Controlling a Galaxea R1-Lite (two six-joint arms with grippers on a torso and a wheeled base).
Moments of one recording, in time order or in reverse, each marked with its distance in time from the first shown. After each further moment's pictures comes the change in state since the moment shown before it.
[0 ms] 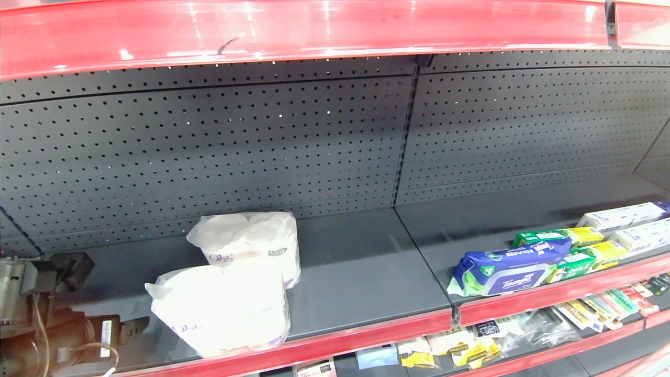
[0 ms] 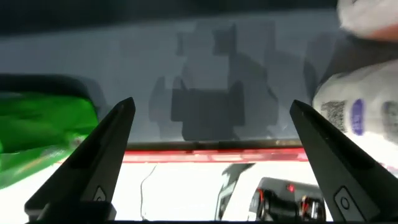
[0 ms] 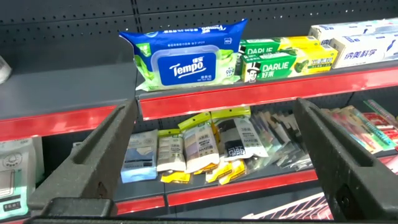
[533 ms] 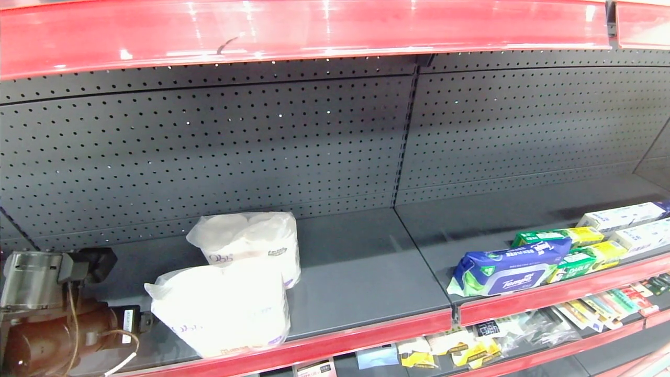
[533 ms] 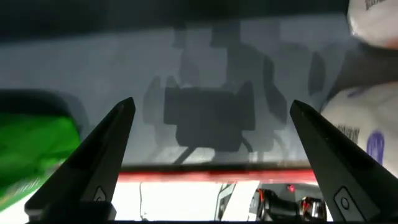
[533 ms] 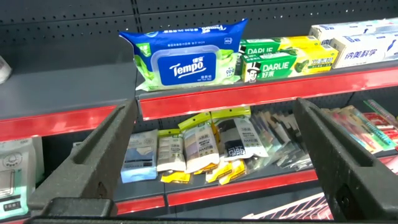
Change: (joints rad) left arm -0.003 0.158 0.001 -0.146 -0.020 0.000; right arm 0.000 0.000 0.000 0.000 0.000 0.000
